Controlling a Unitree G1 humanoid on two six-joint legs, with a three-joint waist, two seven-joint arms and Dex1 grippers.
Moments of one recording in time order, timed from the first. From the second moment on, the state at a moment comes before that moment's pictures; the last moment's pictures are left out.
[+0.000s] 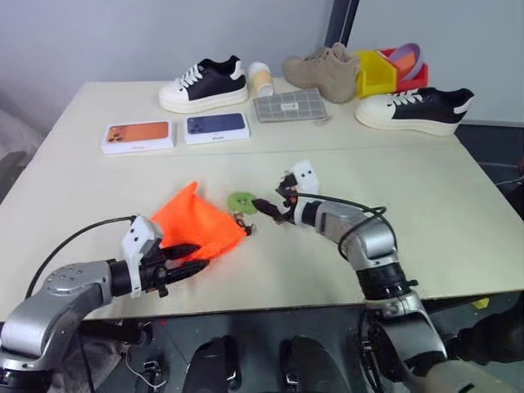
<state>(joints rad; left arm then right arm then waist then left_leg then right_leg) 0.07 0.75 0.19 -0.43 -0.67 0.66 -0.86 -0.64 -0.15 0.10 0.15 0.31 0.77 0.44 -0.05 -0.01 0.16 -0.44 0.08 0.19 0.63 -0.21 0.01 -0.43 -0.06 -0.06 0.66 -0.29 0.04</state>
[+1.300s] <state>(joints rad) -0.19 0.62 0.21 -0.23 -0.67 0.58 -0.77 -0.49 -0.31 -0.11 -0.24 0.41 0.79 0.48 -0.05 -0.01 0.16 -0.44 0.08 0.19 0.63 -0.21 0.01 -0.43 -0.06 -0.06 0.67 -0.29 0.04</state>
